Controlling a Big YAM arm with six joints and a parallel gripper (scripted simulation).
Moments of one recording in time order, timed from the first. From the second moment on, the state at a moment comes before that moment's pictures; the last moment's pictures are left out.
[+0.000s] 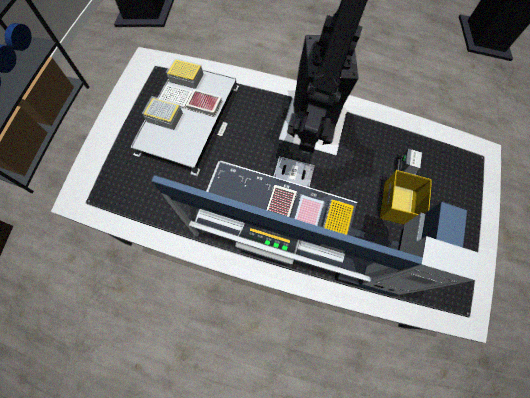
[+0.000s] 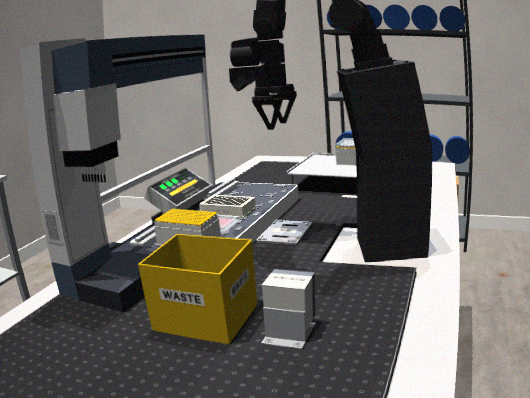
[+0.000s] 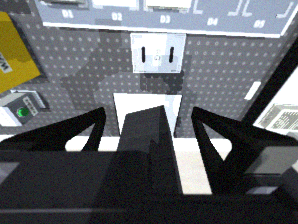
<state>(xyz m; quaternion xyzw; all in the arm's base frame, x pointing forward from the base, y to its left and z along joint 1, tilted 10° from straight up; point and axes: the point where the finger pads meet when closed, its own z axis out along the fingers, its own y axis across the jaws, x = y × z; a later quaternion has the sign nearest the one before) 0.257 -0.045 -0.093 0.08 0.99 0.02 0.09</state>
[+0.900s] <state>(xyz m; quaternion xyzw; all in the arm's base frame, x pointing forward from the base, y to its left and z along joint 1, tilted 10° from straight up) 0.279 0.052 -0.084 0.08 0.99 0.02 0.09</state>
